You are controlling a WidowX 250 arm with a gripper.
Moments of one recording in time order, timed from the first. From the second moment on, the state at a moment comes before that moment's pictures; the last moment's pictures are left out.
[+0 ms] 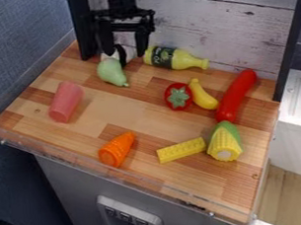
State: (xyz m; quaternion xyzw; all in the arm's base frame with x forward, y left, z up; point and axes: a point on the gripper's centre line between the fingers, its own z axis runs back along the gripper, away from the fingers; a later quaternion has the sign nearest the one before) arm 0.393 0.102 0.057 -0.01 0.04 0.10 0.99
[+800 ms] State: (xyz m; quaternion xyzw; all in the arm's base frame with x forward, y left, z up) arm 0.388 0.107 0.011 -0.01 0.05 0.17 0.98
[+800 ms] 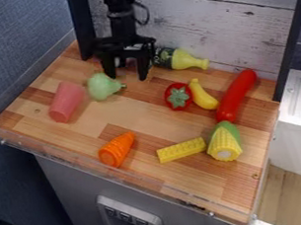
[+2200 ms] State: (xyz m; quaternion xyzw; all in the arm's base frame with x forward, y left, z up) arm 0.393 0.114 0.007 -0.01 0.04 0.12 0.99
